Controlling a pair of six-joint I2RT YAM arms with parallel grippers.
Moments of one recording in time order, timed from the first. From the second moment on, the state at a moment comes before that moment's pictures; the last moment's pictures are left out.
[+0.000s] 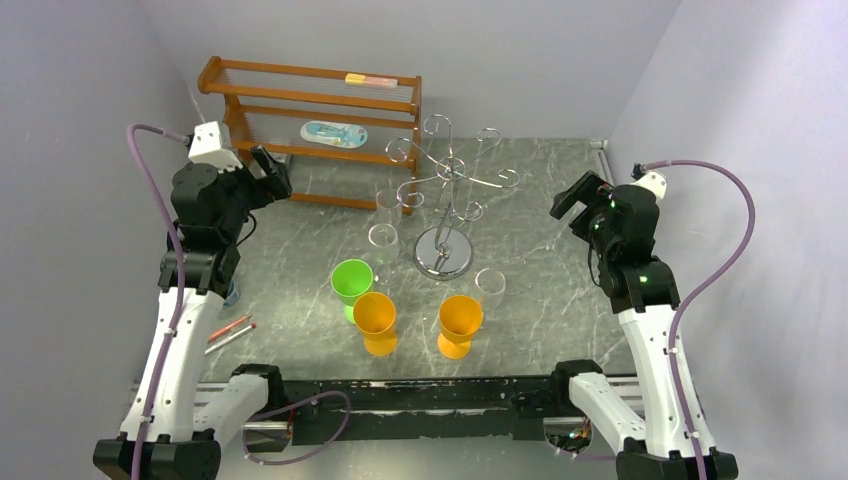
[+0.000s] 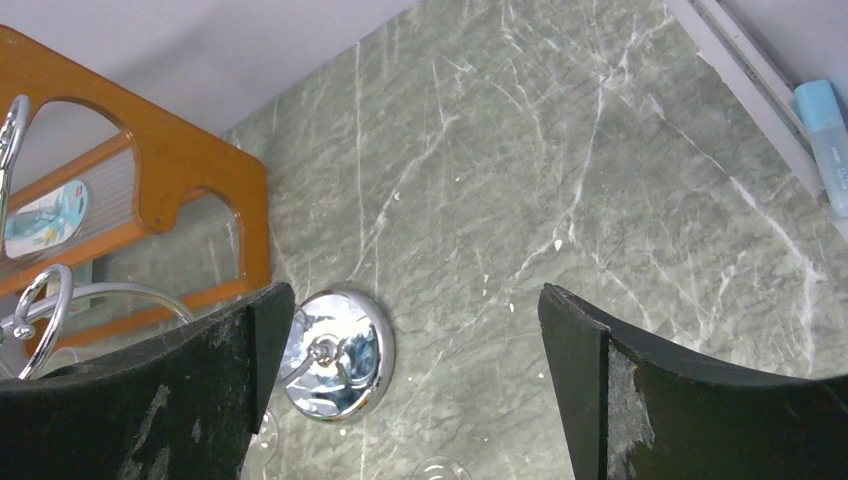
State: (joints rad) left arm -0.08 0.94 1.10 -0.31 -0.07 -0.30; right arm 0.06 0.84 1.05 -0.58 0.19 0.52
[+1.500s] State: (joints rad) left arm -0.10 1.09 1.31 -0.17 0.47 -0.34; right arm 0.49 1.12 1.07 -0.98 0.00 0.51
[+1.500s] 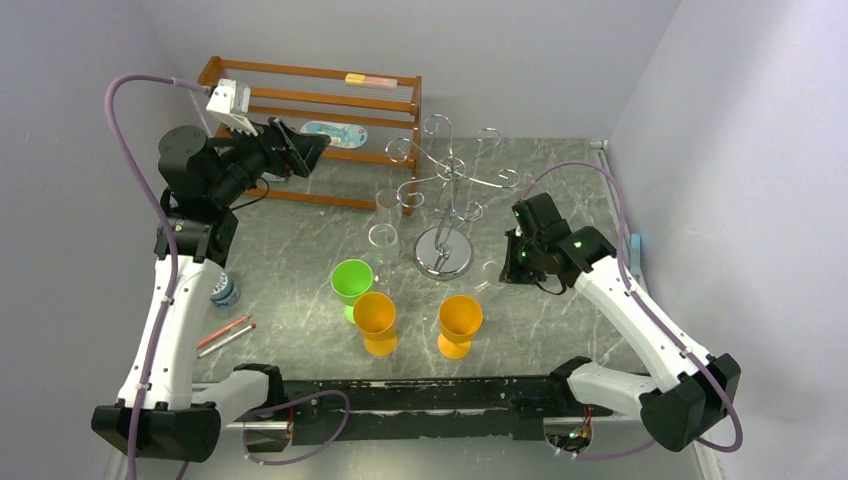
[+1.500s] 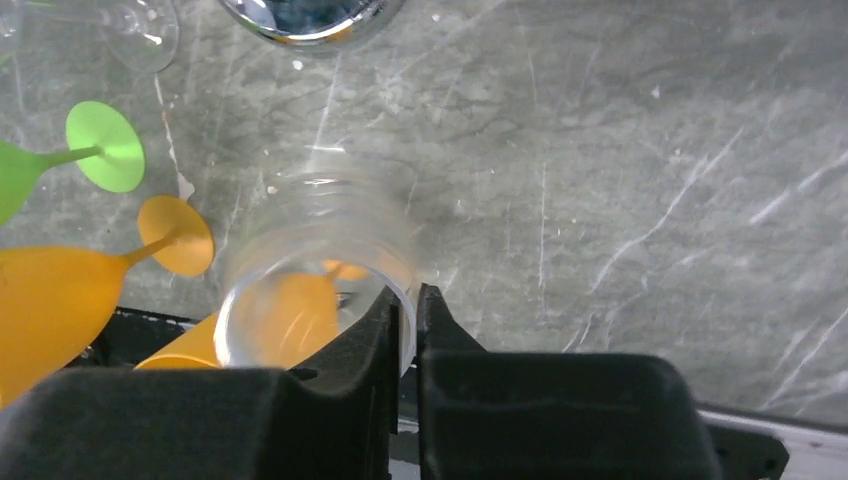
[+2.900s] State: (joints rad) left arm -0.56 1.54 1.66 0.11 0.45 -1.02; right arm 0.22 0.86 1.21 -0.25 0.41 0.66
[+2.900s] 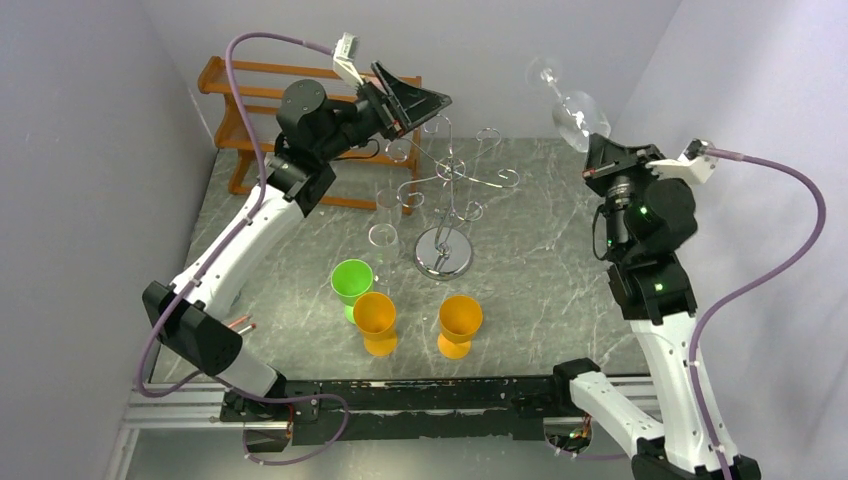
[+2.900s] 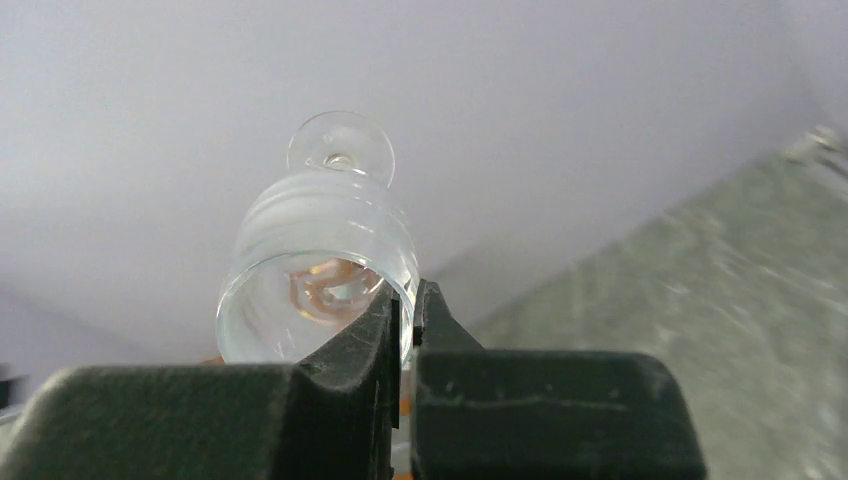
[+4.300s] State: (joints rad) left arm -0.80 1.62 1.67 0.50 0.12 -1.19; right arm 0.22 0.87 1.08 0.21 -0.27 0.91
